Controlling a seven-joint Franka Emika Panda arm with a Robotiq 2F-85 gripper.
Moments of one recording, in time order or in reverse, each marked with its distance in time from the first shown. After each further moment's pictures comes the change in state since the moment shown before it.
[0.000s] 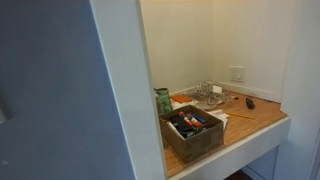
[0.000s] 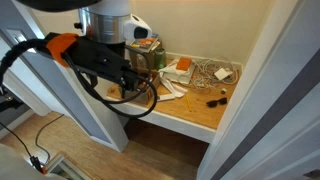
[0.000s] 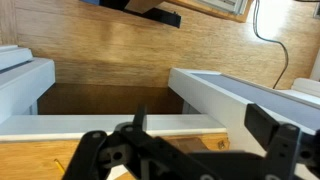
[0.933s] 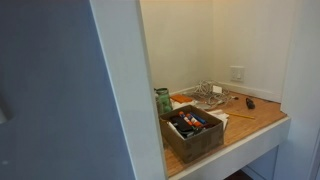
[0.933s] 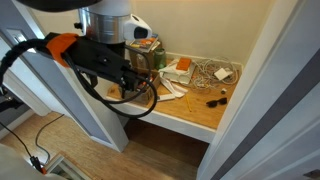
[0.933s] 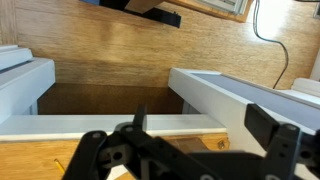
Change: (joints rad) arm 0.000 0.000 0.000 0.000 0.000 0.000 0.000
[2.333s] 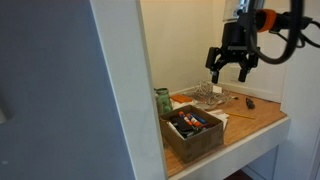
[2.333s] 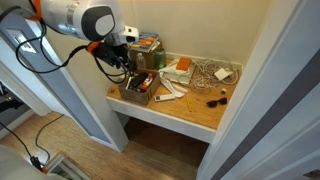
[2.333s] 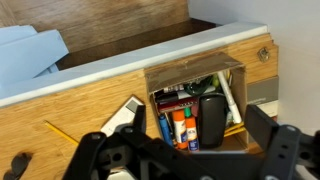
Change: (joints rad) arm 0.032 0.515 0.380 0.066 0.102 0.714 0.621
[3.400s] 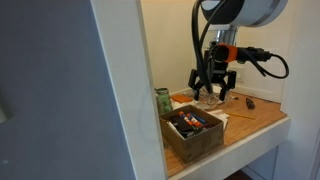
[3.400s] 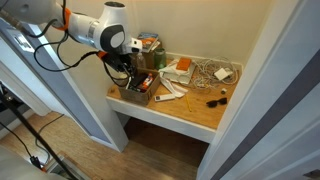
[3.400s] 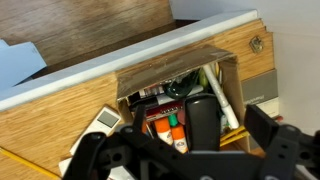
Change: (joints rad) arm 0.037 0.247 0.009 0.106 0.066 0.107 0.048
